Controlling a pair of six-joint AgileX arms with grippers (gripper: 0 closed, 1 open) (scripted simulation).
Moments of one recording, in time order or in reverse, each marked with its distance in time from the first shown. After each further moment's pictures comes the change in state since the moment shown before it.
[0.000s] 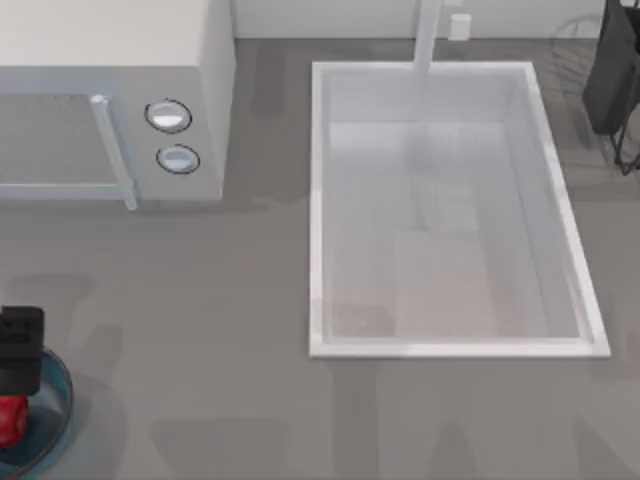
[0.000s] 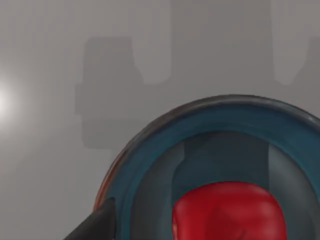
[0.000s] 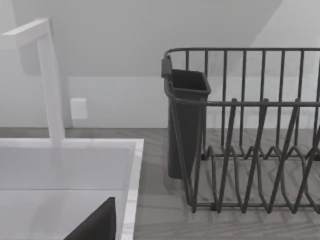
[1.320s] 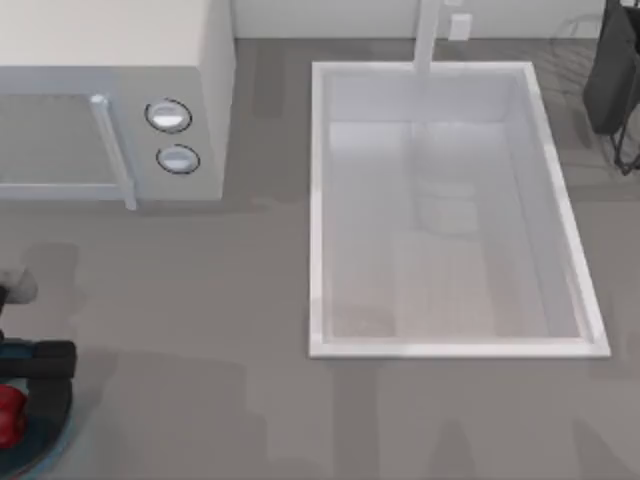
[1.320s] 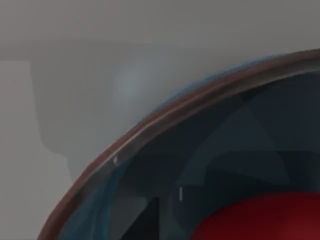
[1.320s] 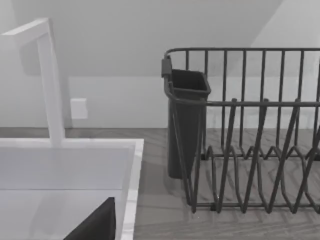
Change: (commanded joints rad) left arm 0.014 0.567 0.086 0.025 0.000 0.022; right arm 0.000 0.000 0.000 0.000 0.000 0.000
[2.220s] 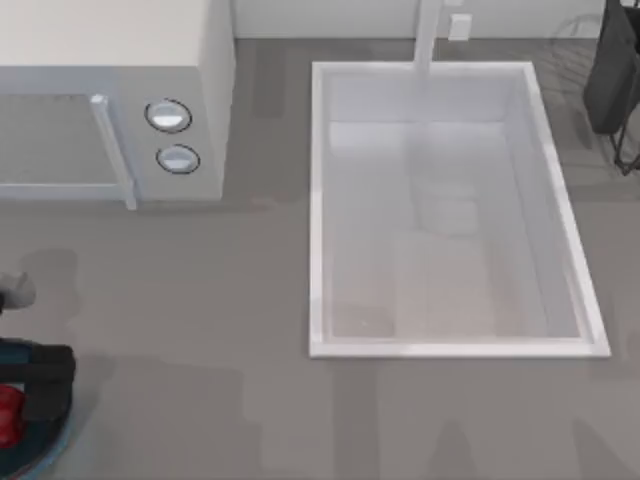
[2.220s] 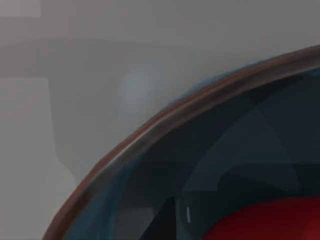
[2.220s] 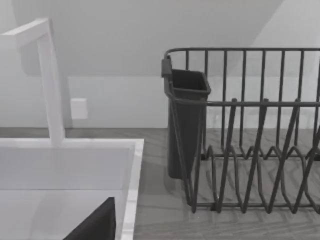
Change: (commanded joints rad) left arm 0.003 0.084 -0.098 0.158 0.000 0.003; right arm 0.000 0.000 0.000 0.000 0.000 0.000
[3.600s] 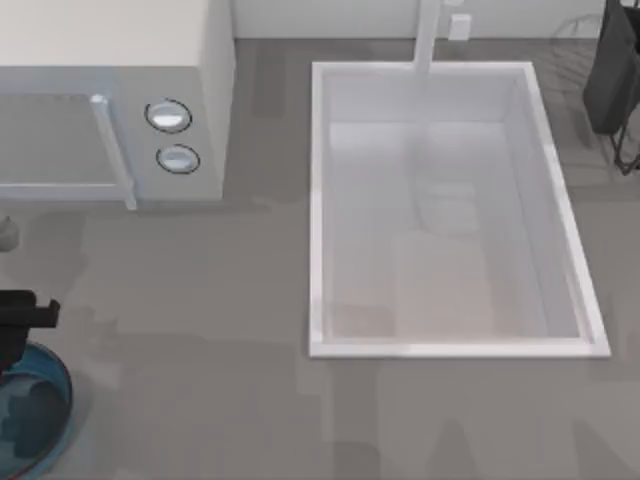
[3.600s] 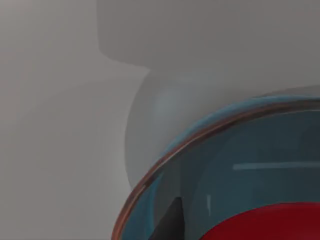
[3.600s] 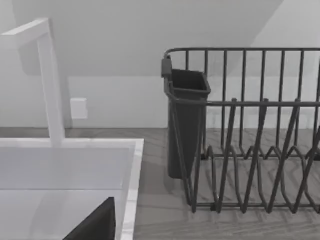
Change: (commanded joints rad) left arm -0.006 -0.097 0.288 -0.340 -0.041 -0.007; right arm 0.000 0.000 0.000 0.000 0.000 0.000
